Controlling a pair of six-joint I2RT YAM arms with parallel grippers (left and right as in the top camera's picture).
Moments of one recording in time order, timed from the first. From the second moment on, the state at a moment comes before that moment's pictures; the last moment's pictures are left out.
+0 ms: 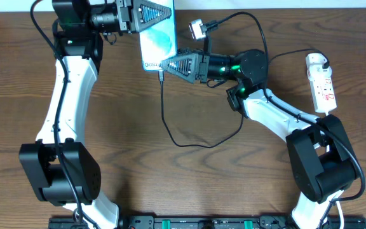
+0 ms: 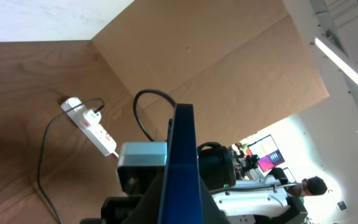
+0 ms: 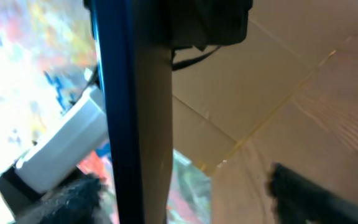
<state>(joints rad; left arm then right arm) 0.02 1.82 1.63 0.25 1.49 -0.99 0.48 1.92 1.20 1.21 -1.05 1.35</state>
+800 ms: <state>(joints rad) 0.12 1.82 1.63 0.25 1.49 -0.99 0.39 1.92 1.21 0.46 -1.10 1.02</state>
